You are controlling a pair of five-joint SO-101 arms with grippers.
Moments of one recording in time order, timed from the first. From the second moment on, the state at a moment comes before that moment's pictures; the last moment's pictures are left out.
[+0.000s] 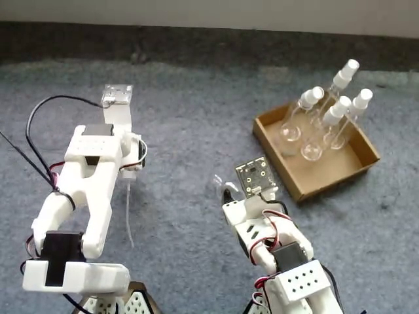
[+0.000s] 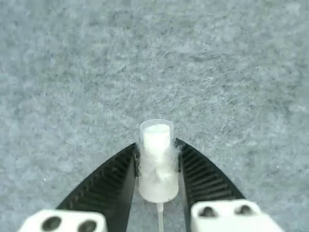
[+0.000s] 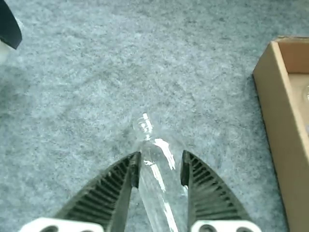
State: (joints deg) left arm -5.6 -4.6 30.1 59.0 6.5; right arm -26.1 -78.5 88.0 35.5 4.6
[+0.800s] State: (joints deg) left arm -5.3 13.1 11.7 72.7 -3.5; right arm -26.1 -78.5 88.0 35.5 4.6
